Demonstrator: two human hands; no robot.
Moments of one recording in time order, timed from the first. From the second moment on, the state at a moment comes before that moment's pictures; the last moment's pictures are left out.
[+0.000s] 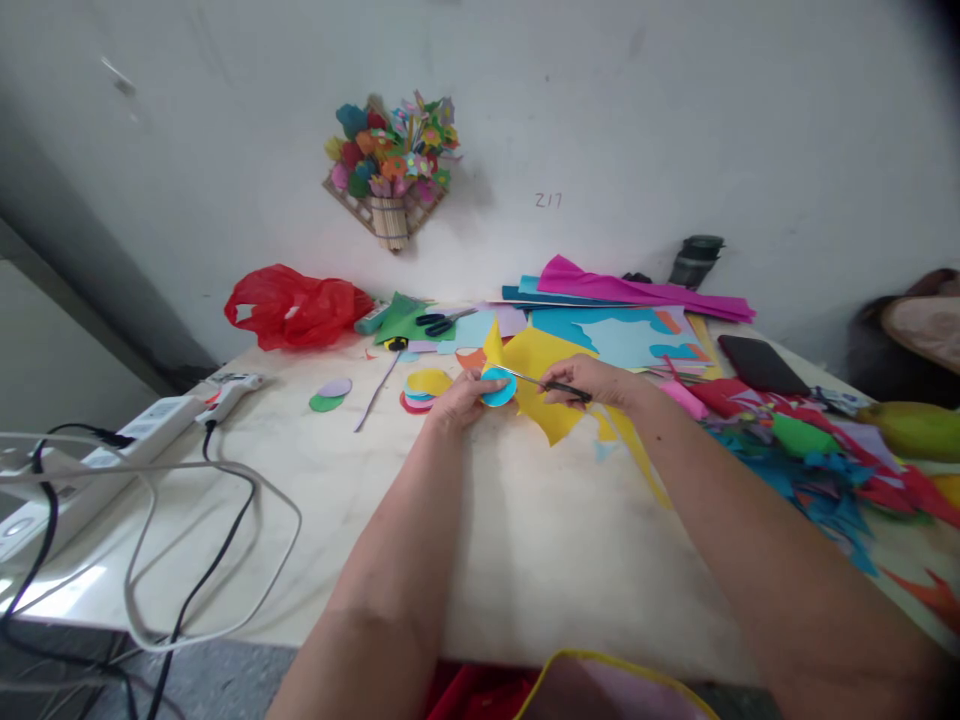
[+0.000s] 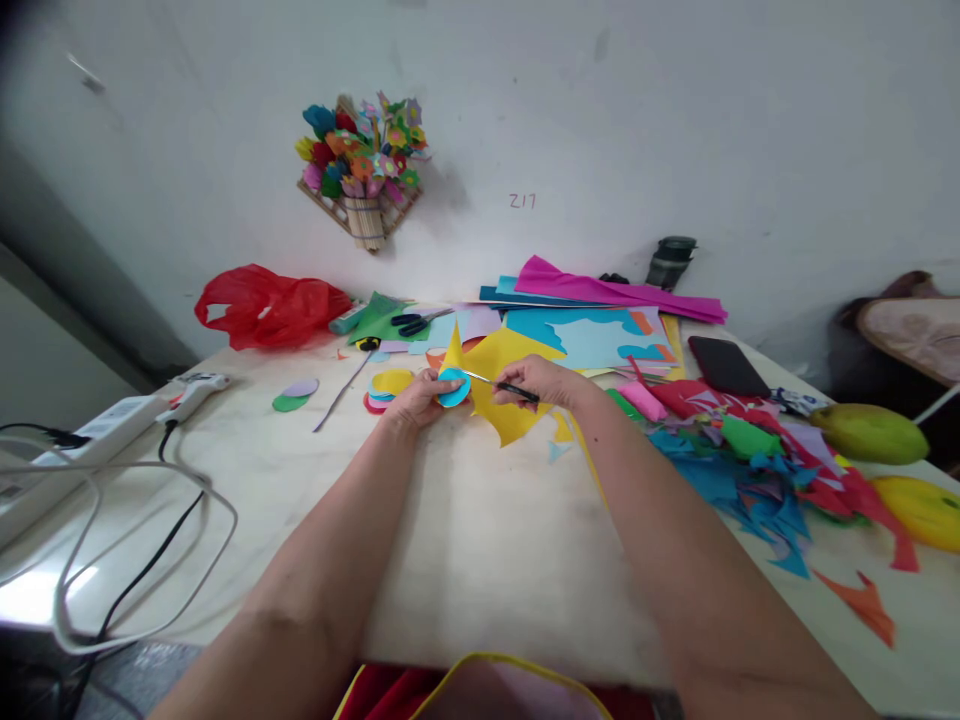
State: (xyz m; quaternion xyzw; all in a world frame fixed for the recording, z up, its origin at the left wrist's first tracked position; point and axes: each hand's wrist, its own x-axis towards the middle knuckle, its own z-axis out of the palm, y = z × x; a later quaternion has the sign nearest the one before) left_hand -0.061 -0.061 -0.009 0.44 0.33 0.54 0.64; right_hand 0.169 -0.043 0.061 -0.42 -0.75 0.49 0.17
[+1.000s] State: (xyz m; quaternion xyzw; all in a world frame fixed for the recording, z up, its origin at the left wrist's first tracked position) left_hand -0.059 -0.063 -0.007 0.44 0.34 0.54 0.63; right_hand 0.148 -0.039 0.057 -0.39 -0.73 0.50 0.26
